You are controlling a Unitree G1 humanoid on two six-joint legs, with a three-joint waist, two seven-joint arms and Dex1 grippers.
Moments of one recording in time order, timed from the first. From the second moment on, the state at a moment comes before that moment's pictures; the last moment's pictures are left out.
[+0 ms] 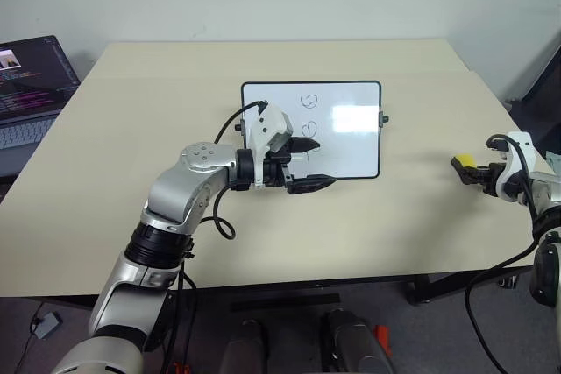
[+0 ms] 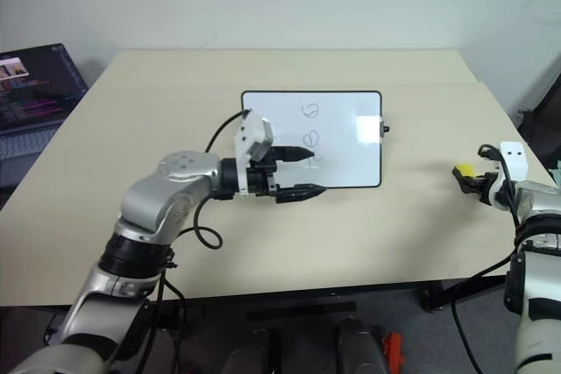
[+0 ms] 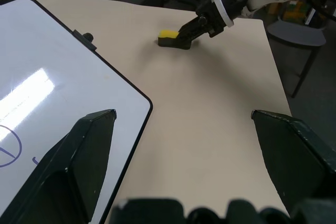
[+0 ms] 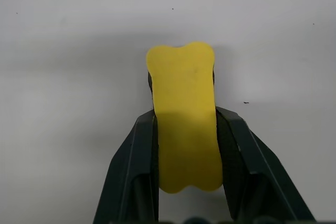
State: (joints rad) left arm -0.70 0.48 -0.19 -0.07 -0.42 0.62 -0.95; right arm -0.90 -0.78 -0.17 1.19 0.12 0.38 0.70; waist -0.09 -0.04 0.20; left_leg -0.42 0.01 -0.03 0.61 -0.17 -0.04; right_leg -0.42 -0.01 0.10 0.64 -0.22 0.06
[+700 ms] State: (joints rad) left arm -0.59 0.66 -0.06 -0.08 -0.42 0.63 -0.93; right arm -0.80 -0.52 -0.38 0.34 0.54 0.77 0.62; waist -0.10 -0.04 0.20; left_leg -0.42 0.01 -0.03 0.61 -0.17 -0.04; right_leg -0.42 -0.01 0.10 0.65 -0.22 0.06
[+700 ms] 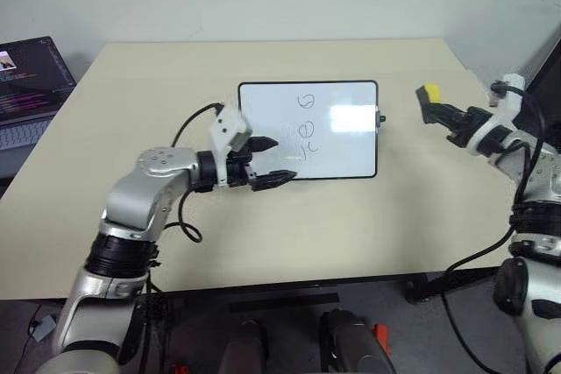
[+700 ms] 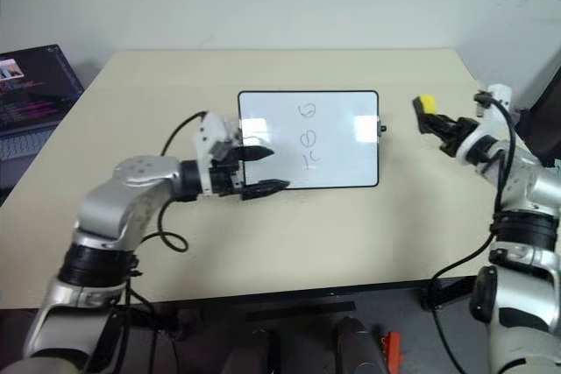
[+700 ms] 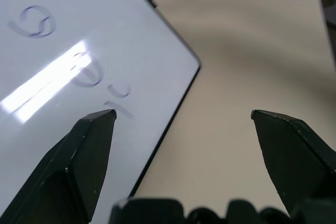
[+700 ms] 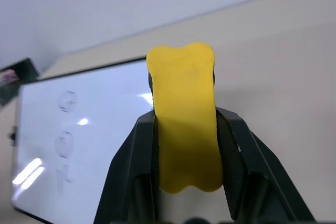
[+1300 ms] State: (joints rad) left arm -0.42 0.75 0.09 -0.18 -0.42 0.68 -0.83; right arm -0.91 -0.40 -0.08 0.24 0.47 0.63 0.63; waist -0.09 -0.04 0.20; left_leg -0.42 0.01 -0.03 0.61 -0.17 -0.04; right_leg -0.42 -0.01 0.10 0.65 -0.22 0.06
